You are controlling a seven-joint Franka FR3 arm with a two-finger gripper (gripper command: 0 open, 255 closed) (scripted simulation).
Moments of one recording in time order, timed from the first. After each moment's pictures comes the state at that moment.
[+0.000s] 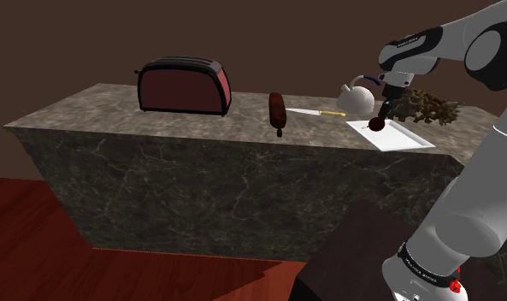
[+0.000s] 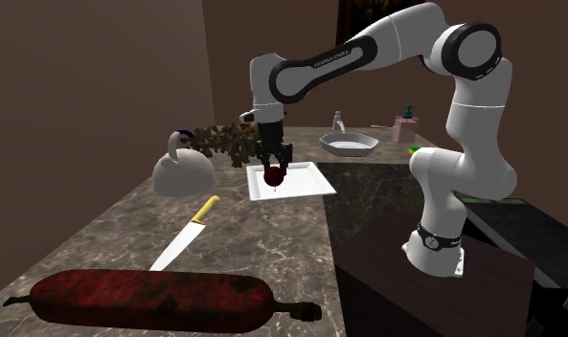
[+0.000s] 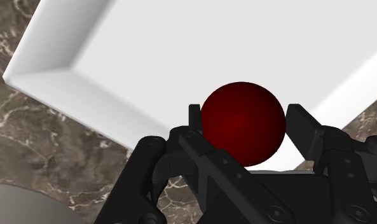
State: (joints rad) arm -0.03 0.02 -0.90 -1.96 0.08 1.87 -1.08
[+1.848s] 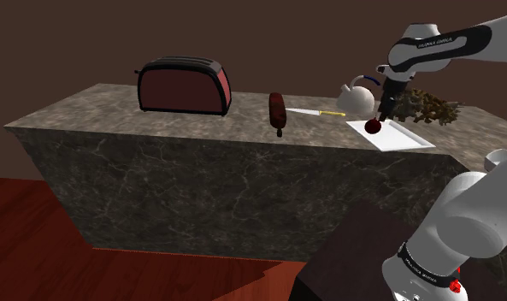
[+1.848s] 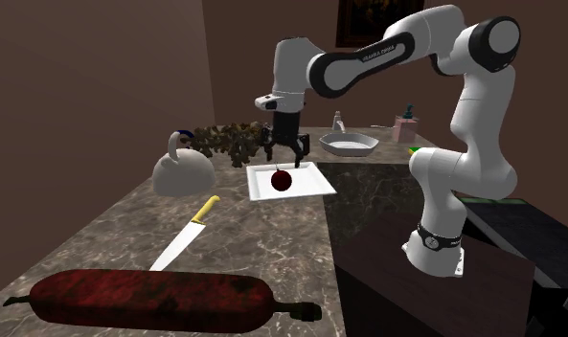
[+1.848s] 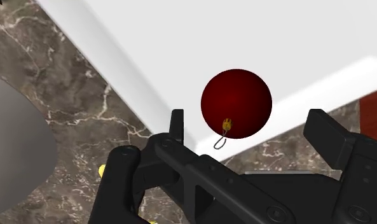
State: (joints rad) arm 0.00 -0.32 -0.77 -2.16 -0.26 1.99 -1.06
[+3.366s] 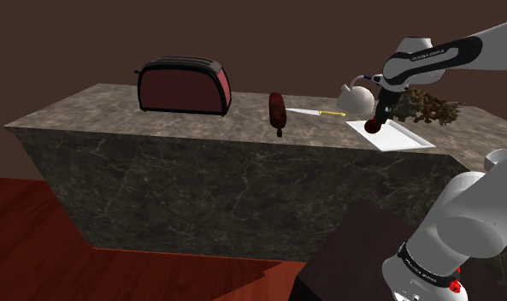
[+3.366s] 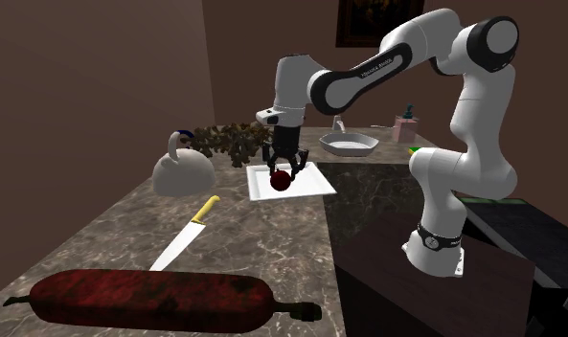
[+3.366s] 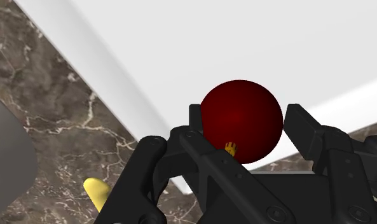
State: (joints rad) arm 0.00 -0.30 -0.79 -2.25 -0.27 2.11 -1.07
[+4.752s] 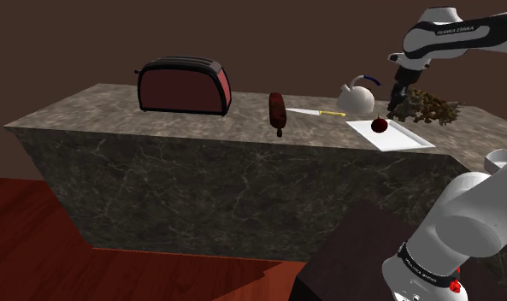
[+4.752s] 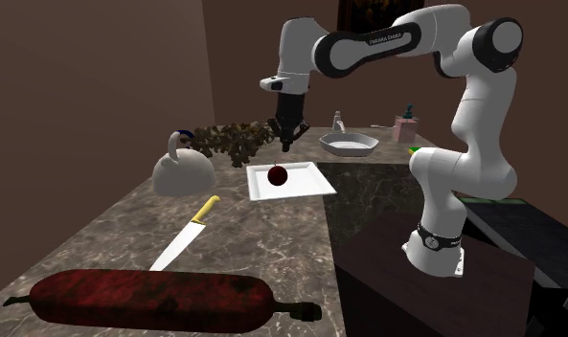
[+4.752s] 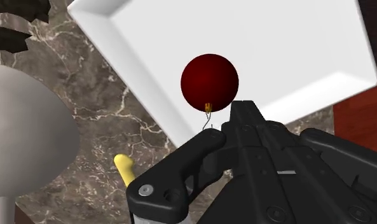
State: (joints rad) arm -0.03 -0.39 -0.75 -2.09 -0.30 1.88 -1.09
